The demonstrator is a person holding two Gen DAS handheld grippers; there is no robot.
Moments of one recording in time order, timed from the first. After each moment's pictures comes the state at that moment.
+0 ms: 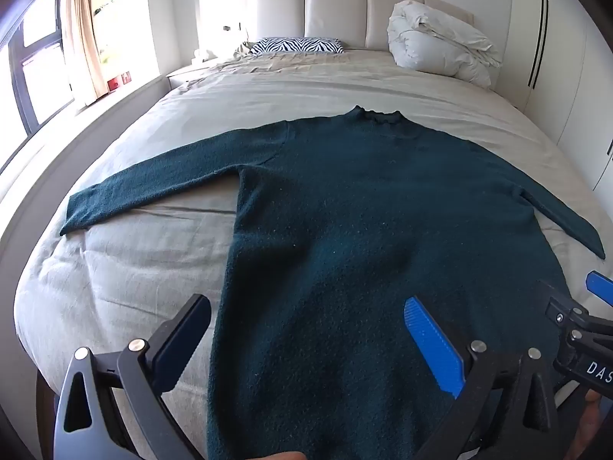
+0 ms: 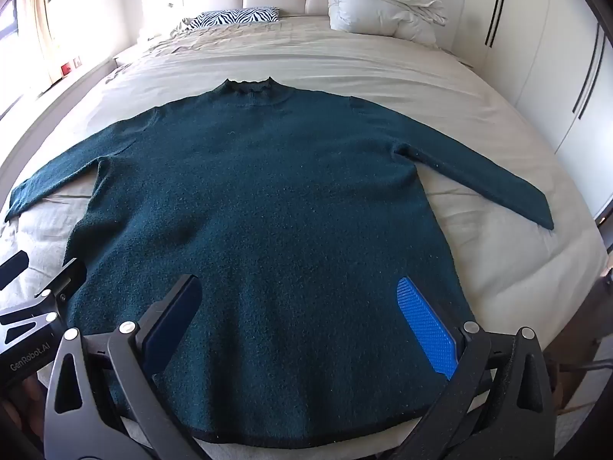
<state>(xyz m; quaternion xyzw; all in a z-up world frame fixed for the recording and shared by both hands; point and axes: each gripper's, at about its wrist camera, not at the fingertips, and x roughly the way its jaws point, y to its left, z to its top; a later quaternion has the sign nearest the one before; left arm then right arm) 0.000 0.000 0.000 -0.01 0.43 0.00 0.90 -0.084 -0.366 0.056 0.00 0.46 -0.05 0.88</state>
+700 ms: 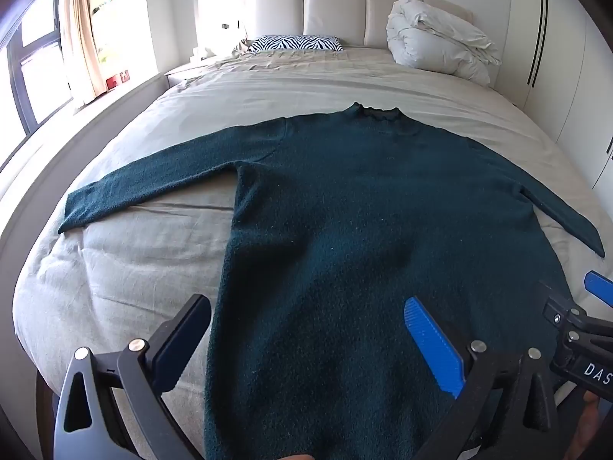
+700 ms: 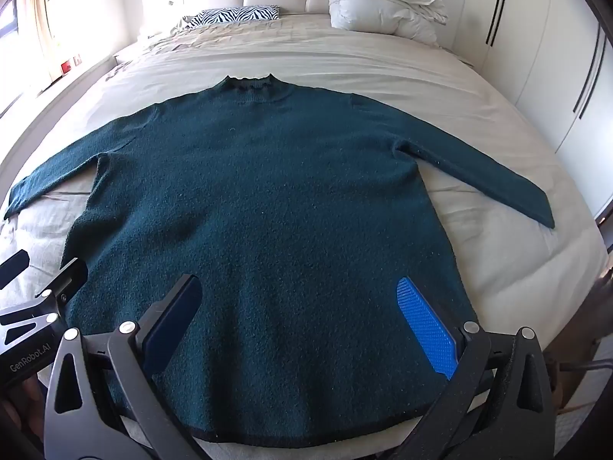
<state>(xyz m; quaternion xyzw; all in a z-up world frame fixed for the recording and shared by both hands) 0.000 0.000 -0.003 -0.01 0.43 0.01 0.90 -0.086 -0.365 0.052 -0.01 0.46 -0.05 0.88</state>
